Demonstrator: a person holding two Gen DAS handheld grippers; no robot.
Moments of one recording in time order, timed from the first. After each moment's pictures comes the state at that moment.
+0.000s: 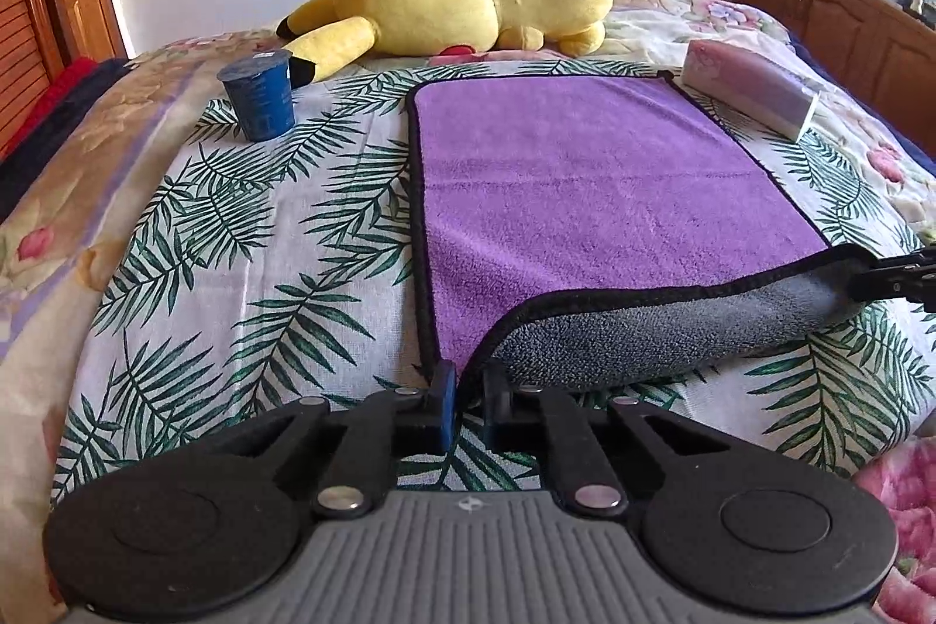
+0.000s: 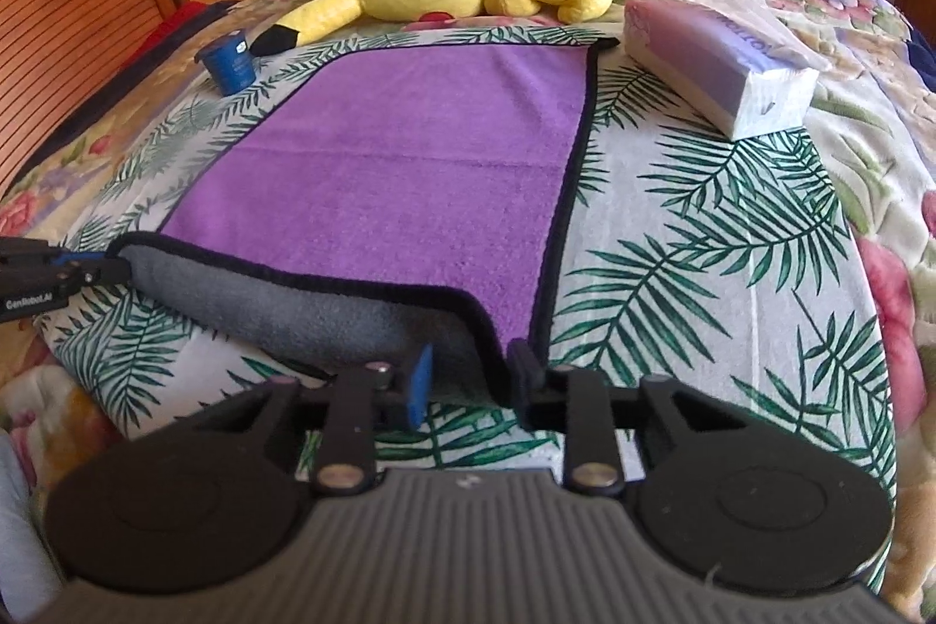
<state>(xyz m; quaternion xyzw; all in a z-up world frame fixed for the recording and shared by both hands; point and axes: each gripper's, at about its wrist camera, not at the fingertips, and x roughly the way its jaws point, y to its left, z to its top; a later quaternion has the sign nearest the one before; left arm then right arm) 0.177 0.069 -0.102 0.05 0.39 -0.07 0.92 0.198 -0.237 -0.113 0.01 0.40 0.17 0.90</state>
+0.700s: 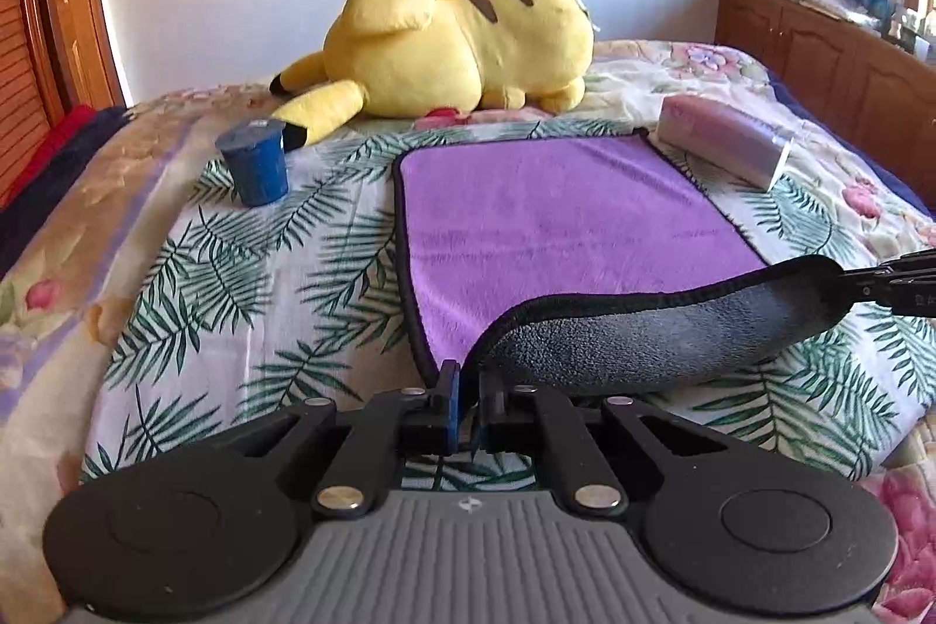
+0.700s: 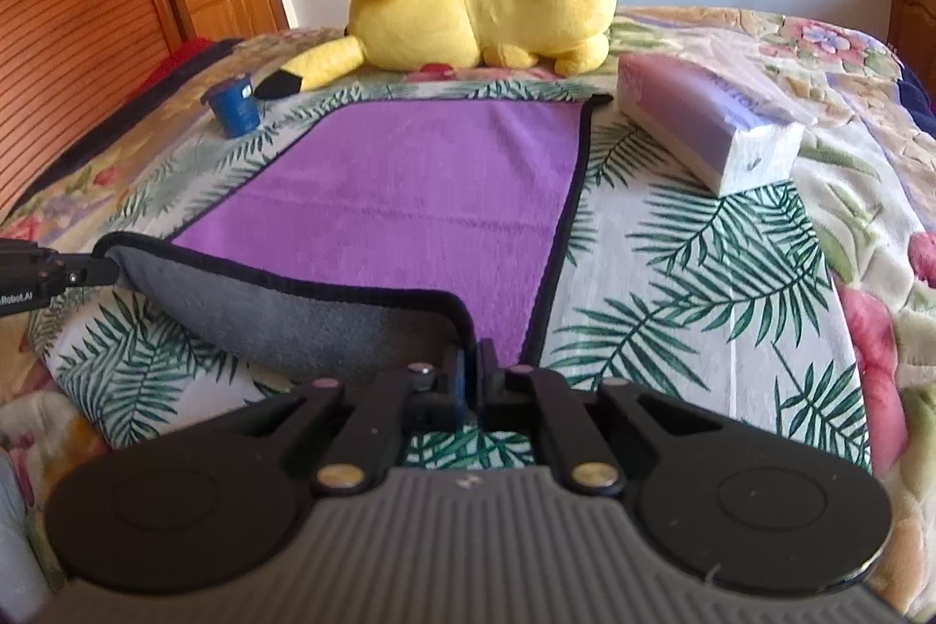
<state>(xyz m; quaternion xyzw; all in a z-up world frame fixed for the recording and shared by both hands) 0.167 0.060 -0.071 0.05 0.34 -0.08 0.93 0.197 -0.242 -0.099 0.01 0.35 0.17 0.92</state>
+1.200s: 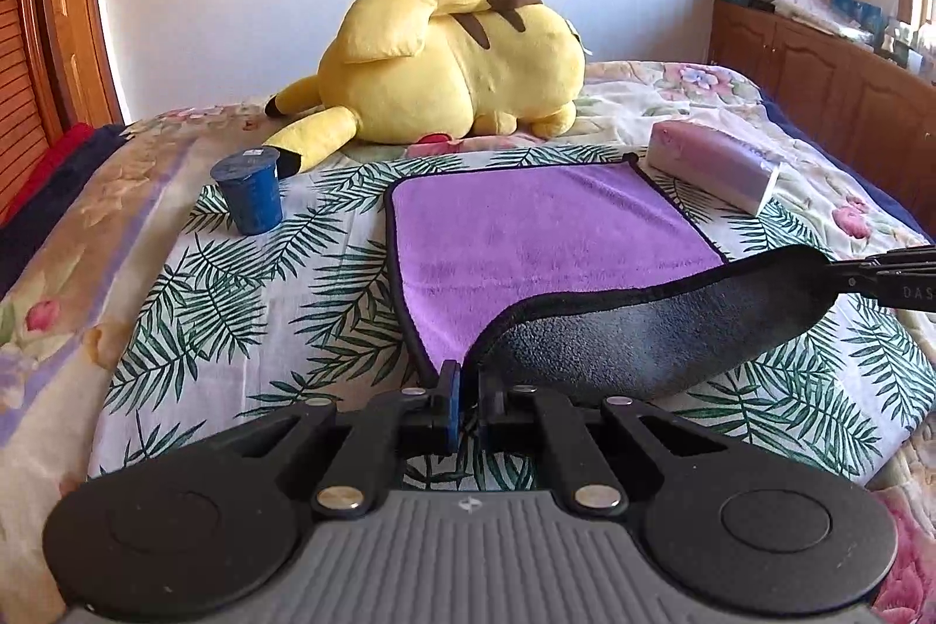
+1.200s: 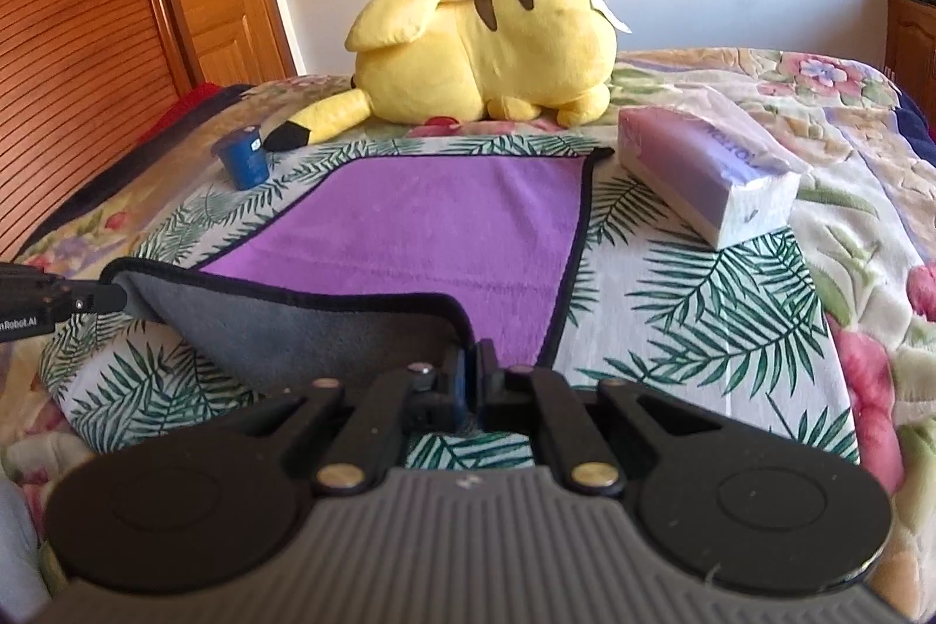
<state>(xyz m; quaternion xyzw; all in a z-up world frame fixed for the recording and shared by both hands) 0.166 0.054 -0.058 0.05 0.33 -0.09 0.94 0.199 -0.245 -0.084 0.02 0.31 0.18 0.93</state>
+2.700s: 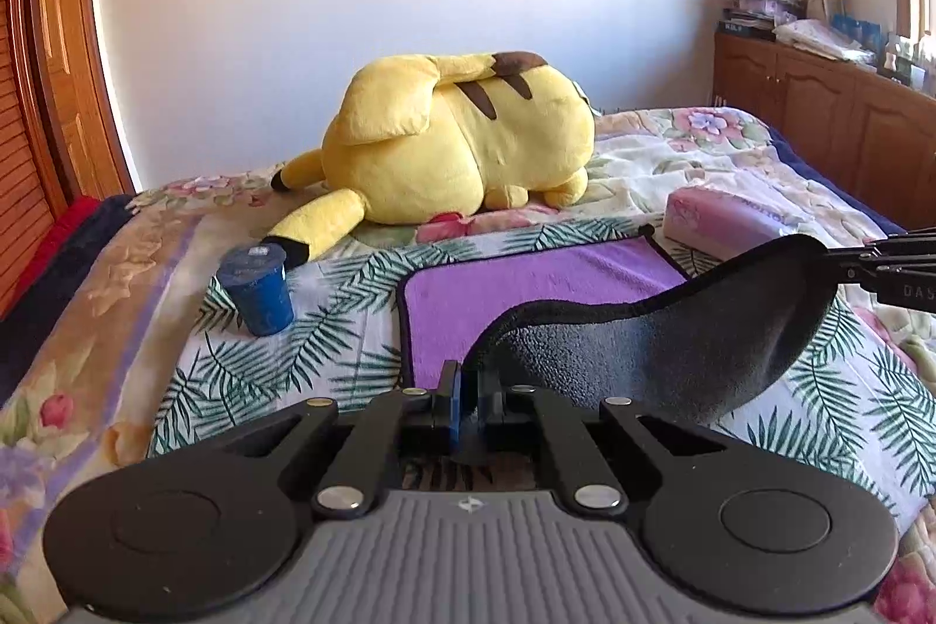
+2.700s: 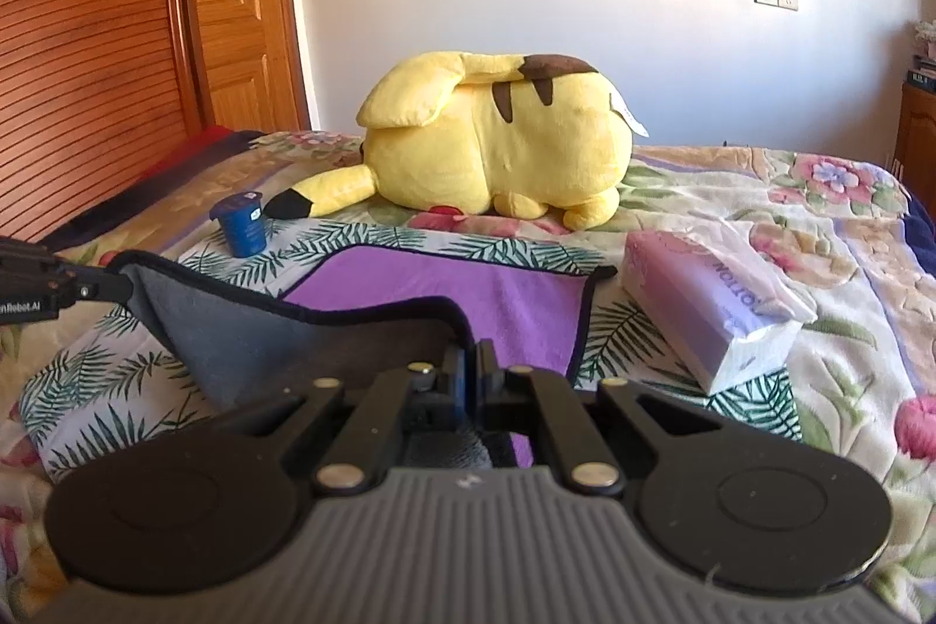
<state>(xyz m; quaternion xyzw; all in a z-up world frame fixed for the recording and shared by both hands) 0.205 0.047 -0.023 0.07 0.28 -0.08 0.95 0.228 -0.236 -0.053 -0.02 0.24 0.19 0.95</state>
